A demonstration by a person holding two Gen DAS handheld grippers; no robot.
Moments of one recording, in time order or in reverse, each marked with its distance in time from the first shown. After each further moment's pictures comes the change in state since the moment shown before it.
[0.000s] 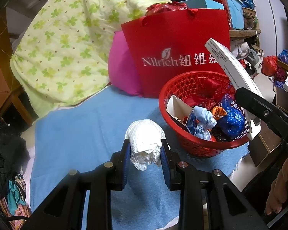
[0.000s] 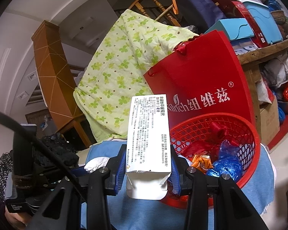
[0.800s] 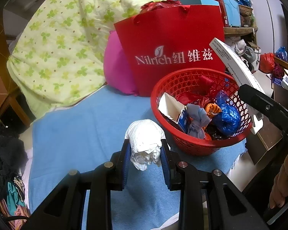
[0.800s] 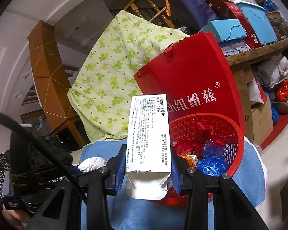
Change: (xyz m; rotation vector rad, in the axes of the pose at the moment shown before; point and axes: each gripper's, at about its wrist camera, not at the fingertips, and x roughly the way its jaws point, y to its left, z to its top) left arm 0.002 -0.013 -0.001 0.020 0.005 -0.012; right arm -0.012 -0.015 0.001 0.005 -0.005 -0.043
